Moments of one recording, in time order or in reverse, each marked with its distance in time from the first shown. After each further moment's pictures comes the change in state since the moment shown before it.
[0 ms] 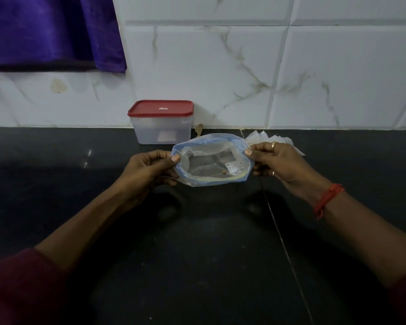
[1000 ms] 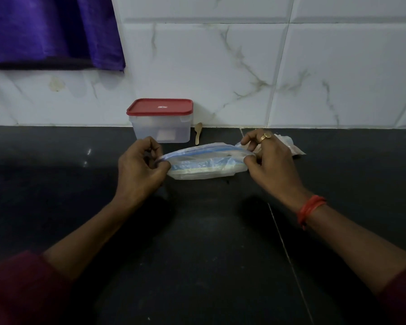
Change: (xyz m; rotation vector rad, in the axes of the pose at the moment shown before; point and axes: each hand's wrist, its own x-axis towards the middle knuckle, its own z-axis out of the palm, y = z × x) left_hand -0.007 -0.007 0.006 0.674 0.402 0.472; right_hand -0.004 0.012 0.020 -0.706 0.279 -0.576
